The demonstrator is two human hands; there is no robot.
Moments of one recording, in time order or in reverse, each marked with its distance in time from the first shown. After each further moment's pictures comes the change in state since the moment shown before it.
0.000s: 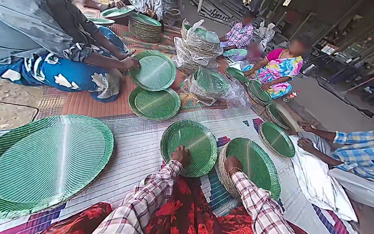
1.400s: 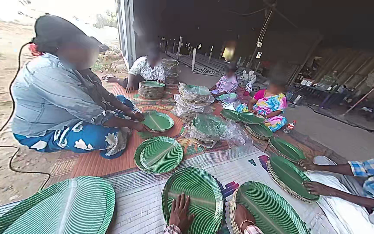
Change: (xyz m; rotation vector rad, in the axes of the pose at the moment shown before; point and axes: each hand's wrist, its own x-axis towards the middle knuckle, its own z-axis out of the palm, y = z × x) left_hand 0.028 -0.045 0.041 0.088 0.229 0.075; right_hand 0.019 0.003 0.007 0.062 -0.001 -0.071
